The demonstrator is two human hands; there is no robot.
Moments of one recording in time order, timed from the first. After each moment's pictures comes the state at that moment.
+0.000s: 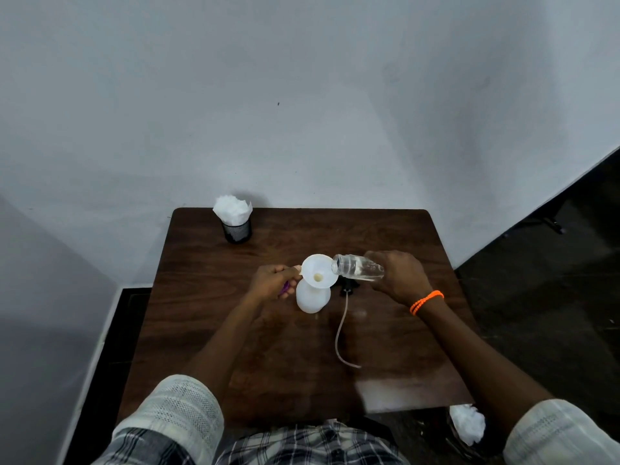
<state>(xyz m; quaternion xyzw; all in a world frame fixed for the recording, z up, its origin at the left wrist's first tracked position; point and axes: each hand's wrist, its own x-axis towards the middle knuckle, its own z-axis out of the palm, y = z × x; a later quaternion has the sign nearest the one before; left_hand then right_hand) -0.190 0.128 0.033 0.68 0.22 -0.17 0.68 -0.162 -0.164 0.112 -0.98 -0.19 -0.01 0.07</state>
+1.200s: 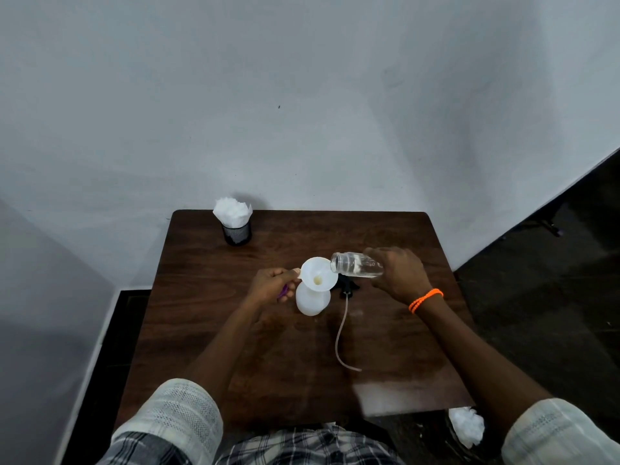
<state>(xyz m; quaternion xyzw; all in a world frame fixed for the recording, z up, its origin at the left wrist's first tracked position) -0.193 0.130 0.035 0.68 0.22 -0.17 0.68 -0.162 -0.153 0.129 -0.98 -0.19 -0.01 0.06</state>
